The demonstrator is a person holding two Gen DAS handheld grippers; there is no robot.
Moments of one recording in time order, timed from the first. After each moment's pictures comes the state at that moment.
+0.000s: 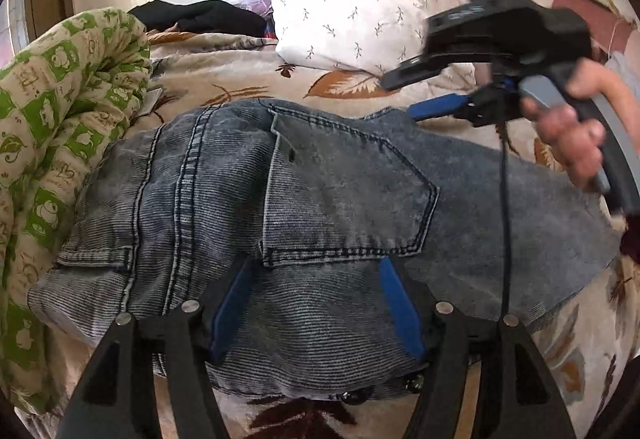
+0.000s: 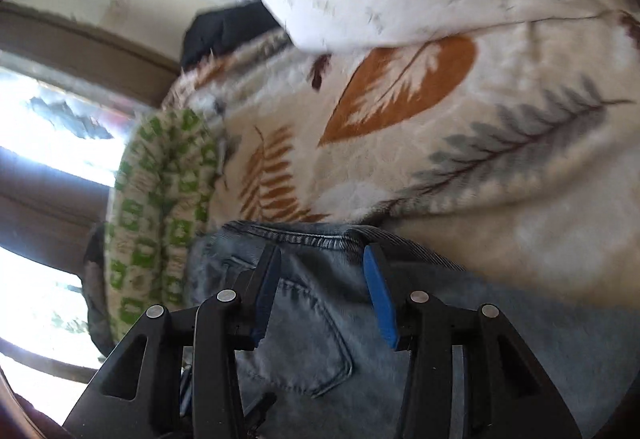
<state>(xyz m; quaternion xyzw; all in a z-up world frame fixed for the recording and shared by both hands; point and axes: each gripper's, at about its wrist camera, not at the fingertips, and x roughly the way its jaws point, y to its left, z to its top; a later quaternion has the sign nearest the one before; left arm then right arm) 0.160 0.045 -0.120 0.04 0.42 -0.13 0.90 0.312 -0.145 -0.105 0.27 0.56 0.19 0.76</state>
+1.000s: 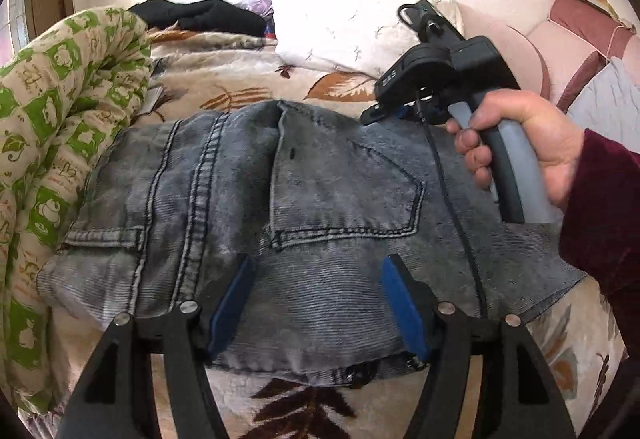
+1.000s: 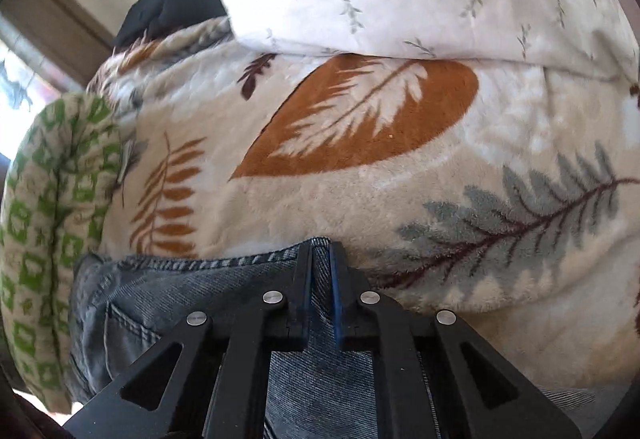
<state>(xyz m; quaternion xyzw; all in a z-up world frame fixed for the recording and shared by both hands) 0.160 0.053 -0.115 0.02 0.43 -0.14 0.89 0.350 -0.130 -0.148 0.16 0.55 0.08 0.82</state>
